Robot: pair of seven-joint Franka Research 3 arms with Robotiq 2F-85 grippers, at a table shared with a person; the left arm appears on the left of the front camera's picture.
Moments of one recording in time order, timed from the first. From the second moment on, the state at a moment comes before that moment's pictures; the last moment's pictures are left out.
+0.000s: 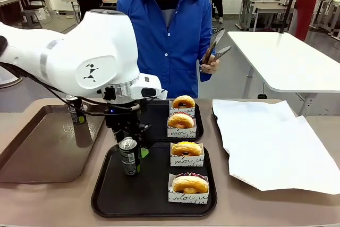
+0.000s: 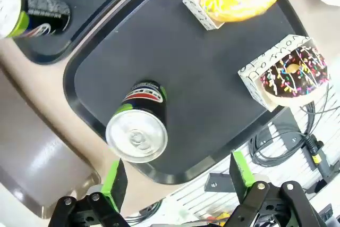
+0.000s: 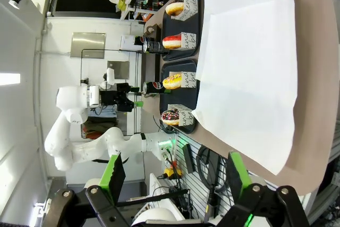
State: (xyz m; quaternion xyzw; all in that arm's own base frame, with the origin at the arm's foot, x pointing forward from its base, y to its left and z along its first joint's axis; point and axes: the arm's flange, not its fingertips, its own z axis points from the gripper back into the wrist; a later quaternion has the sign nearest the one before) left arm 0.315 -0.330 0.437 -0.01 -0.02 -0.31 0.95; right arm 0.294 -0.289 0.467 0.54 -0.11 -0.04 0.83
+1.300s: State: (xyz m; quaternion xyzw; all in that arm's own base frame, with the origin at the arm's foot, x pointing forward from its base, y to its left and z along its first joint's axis) left arm 0.314 -0.295 0.468 -0.02 -0.06 -0.24 0.97; right arm 0.294 -0.289 0.467 0.54 -0.11 -0.04 0.83
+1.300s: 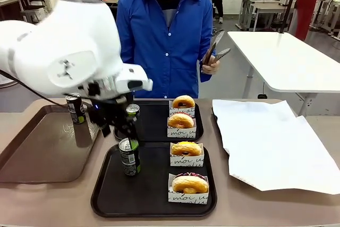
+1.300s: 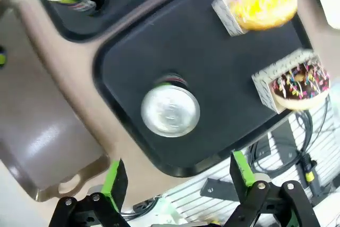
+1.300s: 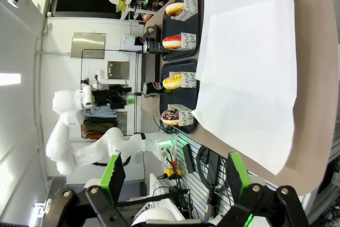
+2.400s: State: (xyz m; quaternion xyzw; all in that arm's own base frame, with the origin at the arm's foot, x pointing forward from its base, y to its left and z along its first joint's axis) left arm 0.332 -0.053 0.538 -0.07 -0.09 -0.02 0.99; right arm 0.294 -0.289 0.466 0.54 -0.11 -0.04 0.83
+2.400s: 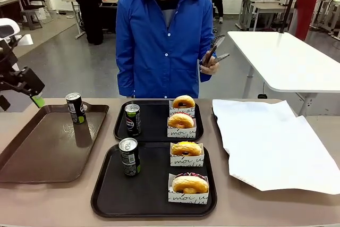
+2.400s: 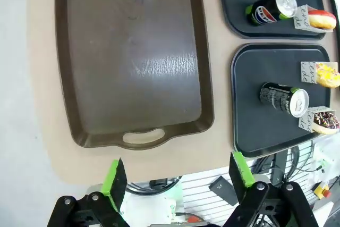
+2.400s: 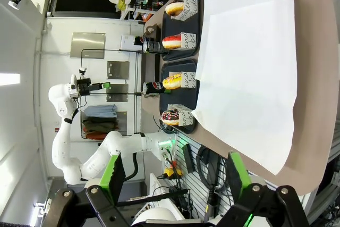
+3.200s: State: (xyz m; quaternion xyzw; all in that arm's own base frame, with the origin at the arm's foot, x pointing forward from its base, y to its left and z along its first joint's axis) left arm 0.351 0.056 0.539 -0.51 -0.09 0.00 0.86; right arm 0.293 -0.290 0.466 0.54 -0.11 -0.04 0.83
